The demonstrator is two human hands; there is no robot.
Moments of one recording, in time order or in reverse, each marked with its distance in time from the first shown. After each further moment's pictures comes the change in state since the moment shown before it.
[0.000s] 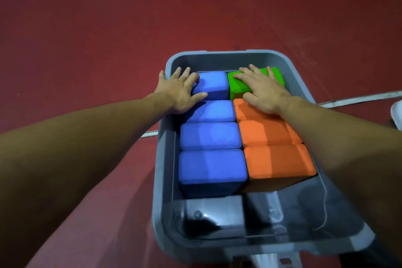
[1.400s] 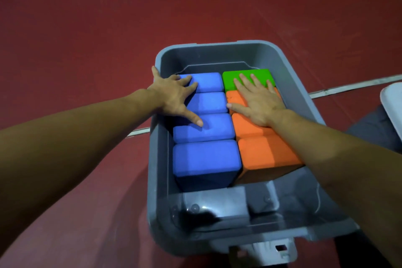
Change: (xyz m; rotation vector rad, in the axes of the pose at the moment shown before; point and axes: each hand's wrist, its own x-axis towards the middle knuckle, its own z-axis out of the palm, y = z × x) left_hand -0.018 0.017 -0.017 0.259 -0.210 0.197; right_hand -0.046 -0.010 0.034 -0.097 -0.063 0.175
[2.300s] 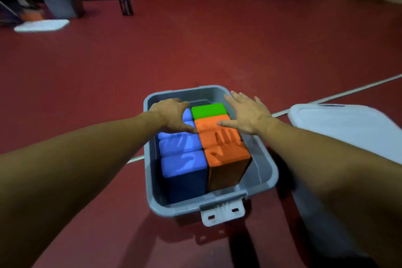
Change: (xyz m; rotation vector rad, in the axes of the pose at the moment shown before) left_hand -0.092 0.065 -0.107 -0.147 0.166 0.015; right_hand -0.139 -0.012 -0.152 -0.055 0.057 0.144
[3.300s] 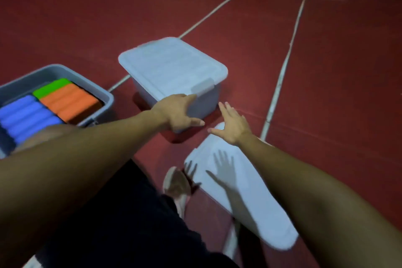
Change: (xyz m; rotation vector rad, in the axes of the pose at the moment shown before) left_hand -0.289 0.468 -0.019 -0.094 -0.045 0.716; right_hand -0.597 0.084 0.085 0.426 0.097 0.873
